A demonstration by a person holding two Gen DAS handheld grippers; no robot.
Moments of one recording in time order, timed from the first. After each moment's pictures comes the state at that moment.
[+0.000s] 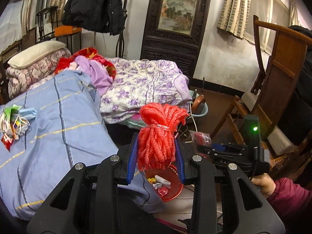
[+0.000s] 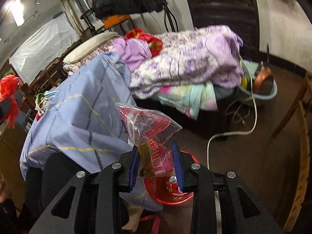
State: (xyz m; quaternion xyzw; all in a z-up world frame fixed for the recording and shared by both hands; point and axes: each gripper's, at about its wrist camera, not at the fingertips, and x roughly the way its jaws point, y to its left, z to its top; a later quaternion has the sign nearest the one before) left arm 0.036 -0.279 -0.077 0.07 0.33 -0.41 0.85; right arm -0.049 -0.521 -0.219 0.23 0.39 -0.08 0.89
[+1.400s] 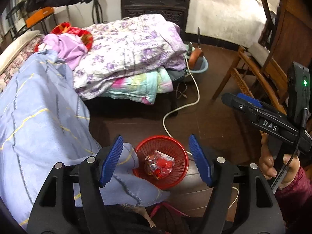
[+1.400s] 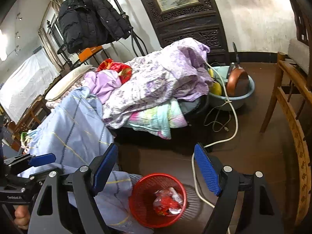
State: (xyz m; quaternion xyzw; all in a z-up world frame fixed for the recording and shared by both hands) left arm 0.053 -0.384 -0.170 0.19 0.42 -0.41 0.78; right arm -0.078 -0.583 -0.237 0.28 0.29 -0.17 0.90
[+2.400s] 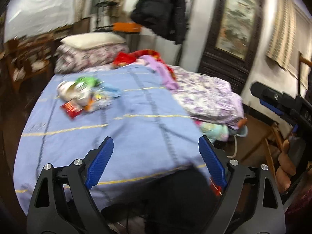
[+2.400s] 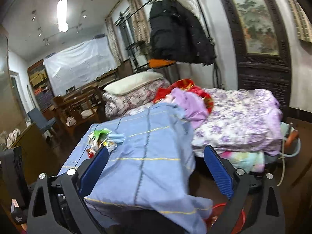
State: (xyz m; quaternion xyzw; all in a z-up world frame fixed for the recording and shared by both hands) left arm 0.077 -0.099 -0.085 -0.01 0.33 -0.23 0.92; right arm 0.020 -0.338 -0.058 0.15 0.23 0.00 0.96
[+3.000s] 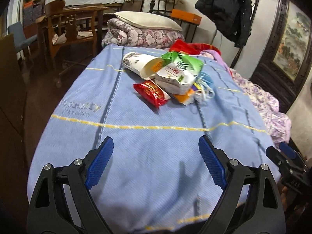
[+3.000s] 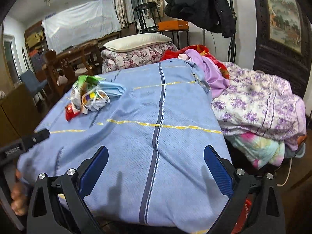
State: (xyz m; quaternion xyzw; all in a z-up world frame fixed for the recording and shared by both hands) left arm 0.173 0.013 -0.144 -0.06 0.38 -0.08 0.92; right arm 0.129 -0.254 -0.164 0.07 0.34 0.00 0.94
